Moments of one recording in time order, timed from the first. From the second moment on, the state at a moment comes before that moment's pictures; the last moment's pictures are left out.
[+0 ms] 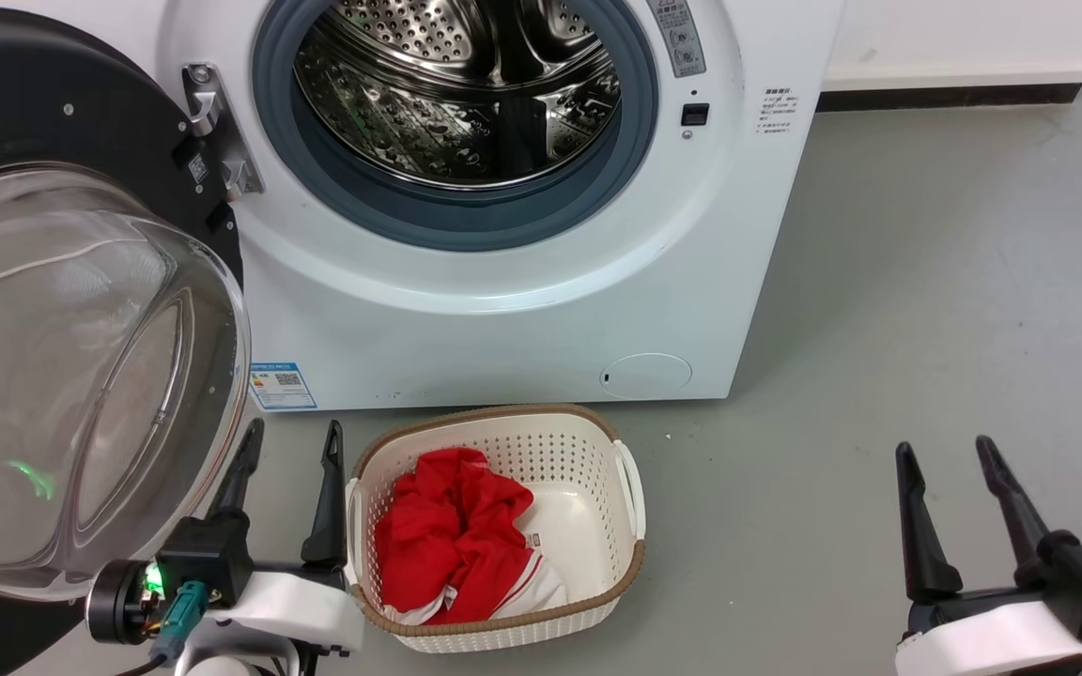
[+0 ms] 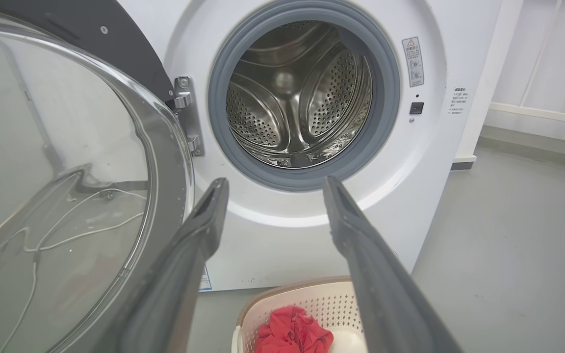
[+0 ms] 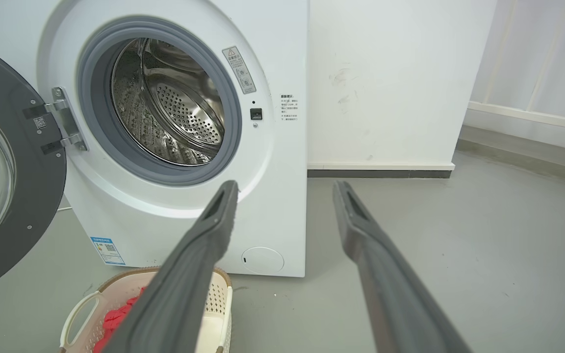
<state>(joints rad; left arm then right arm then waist) -0.06 0.08 0.00 0.15 -0.07 -0.07 -0.27 0.09 -0.05 -0.04 -0.08 0.08 0.13 -0.16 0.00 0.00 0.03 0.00</state>
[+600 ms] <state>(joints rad) -0.04 0.06 0.02 0.21 -0.35 -0.08 -0.19 0.10 -0.06 -0.02 0.02 0.38 0.13 -0.13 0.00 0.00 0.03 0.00</state>
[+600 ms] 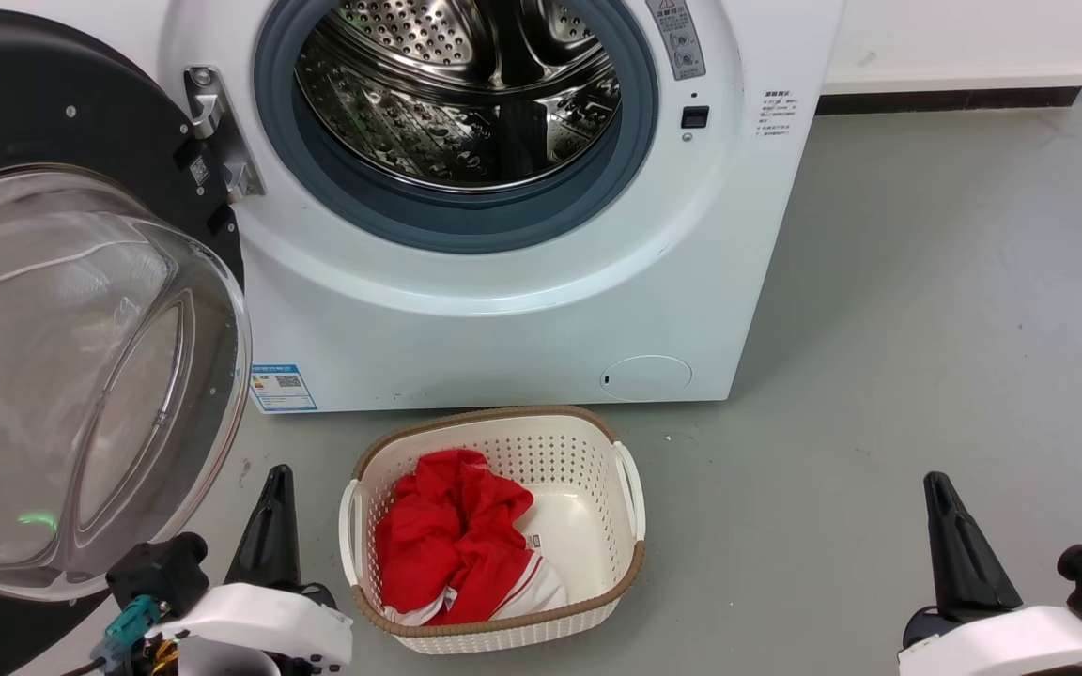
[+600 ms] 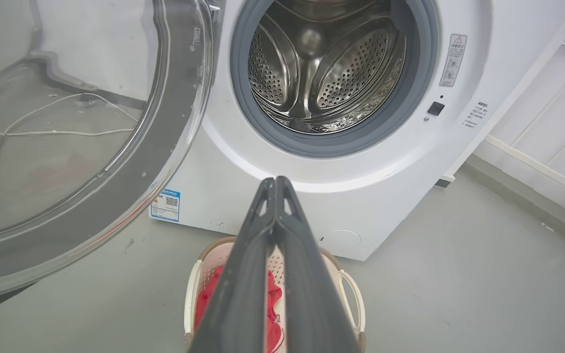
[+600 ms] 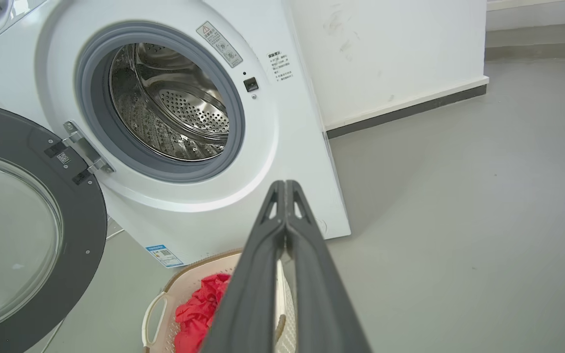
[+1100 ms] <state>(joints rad) -0.05 0.06 0.04 0.22 -0.61 -0.09 -0.13 0.06 -0.07 -0.02 0.06 0.64 0.13 -0.09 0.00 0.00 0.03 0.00</state>
